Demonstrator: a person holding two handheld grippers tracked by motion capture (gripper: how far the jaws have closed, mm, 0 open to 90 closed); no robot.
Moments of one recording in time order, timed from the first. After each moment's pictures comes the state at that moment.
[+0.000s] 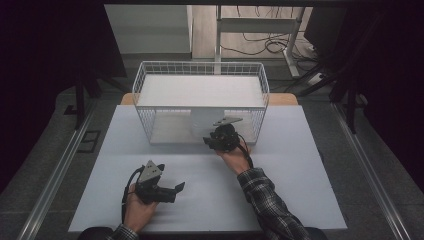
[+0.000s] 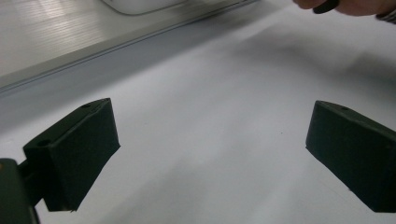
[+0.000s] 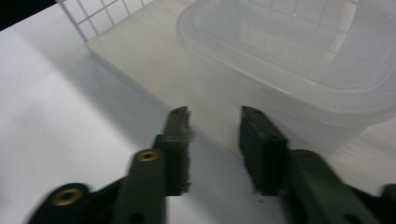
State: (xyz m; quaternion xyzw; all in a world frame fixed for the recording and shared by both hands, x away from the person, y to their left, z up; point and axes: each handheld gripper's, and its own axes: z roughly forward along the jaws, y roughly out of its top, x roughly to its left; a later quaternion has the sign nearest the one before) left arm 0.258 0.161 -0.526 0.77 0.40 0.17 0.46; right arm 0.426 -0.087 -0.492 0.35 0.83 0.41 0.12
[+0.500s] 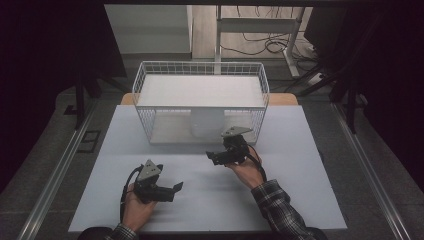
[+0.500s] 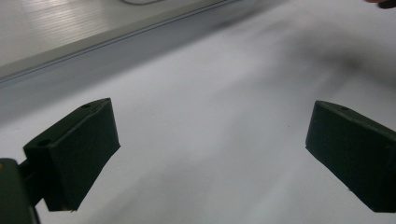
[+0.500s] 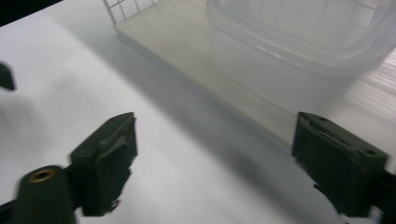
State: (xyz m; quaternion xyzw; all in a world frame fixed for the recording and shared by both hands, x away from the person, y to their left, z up) left arm 0.261 0.165 -0.526 0.77 0.41 0.16 0.45; right arm 0.385 -0.115 -0.482 0.32 0.84 0.42 0.13
